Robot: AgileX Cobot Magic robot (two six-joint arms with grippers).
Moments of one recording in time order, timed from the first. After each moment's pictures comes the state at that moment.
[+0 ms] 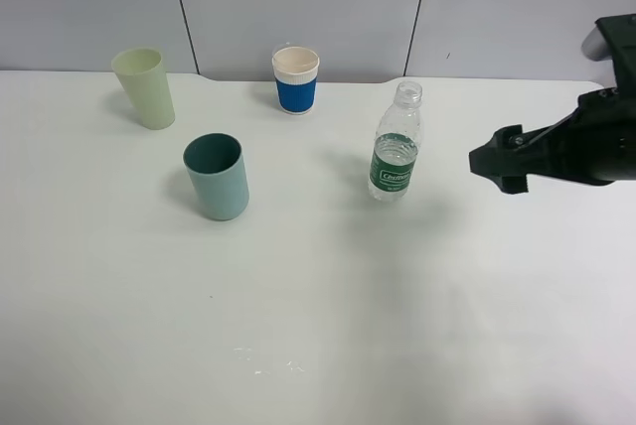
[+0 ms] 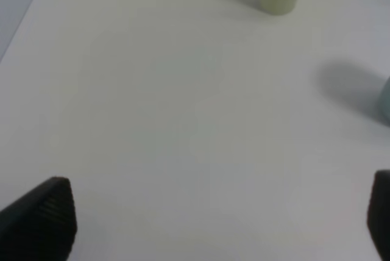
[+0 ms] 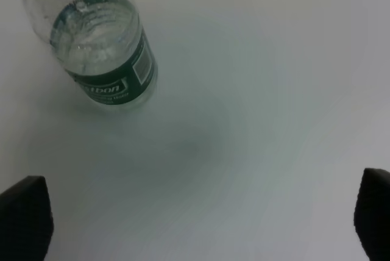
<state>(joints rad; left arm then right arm) 0.02 0.00 -0.50 0.07 1.06 -0.08 0.30 1.11 -0.53 0.04 0.26 -0.05</state>
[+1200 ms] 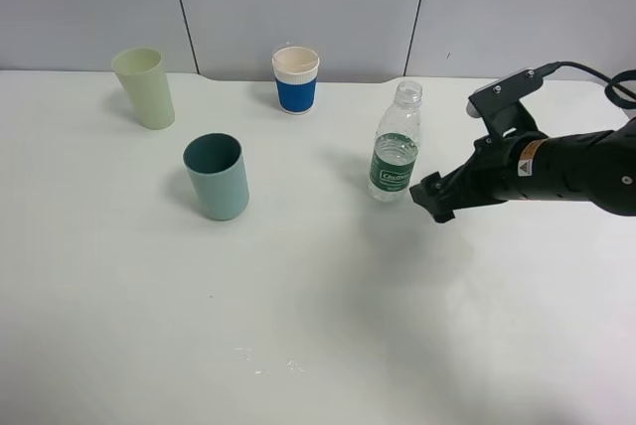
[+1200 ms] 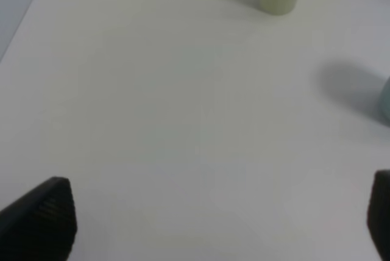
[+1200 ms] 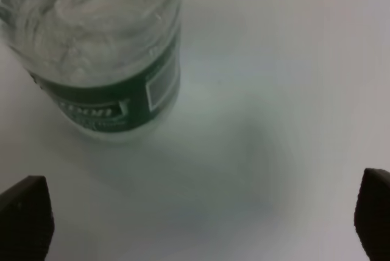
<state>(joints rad) 0.02 0.00 -0.50 0.07 1.06 -0.07 0.31 1.65 -0.53 -0.24 -0.29 -0.01</state>
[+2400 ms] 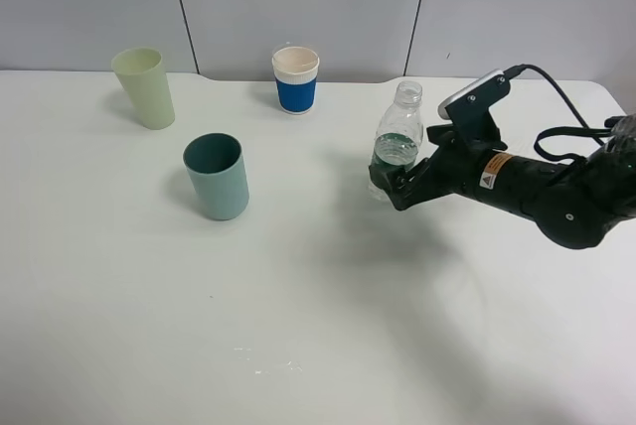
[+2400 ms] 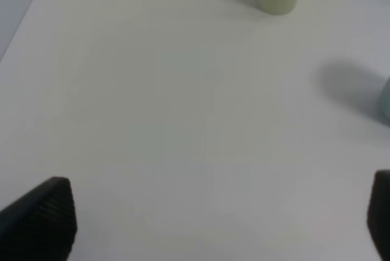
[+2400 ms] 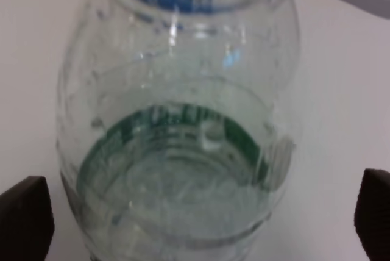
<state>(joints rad) 0.02 0.00 -0.50 0.07 1.06 -0.07 0.31 1.91 -0.53 -0.27 -0.92 -0.11</state>
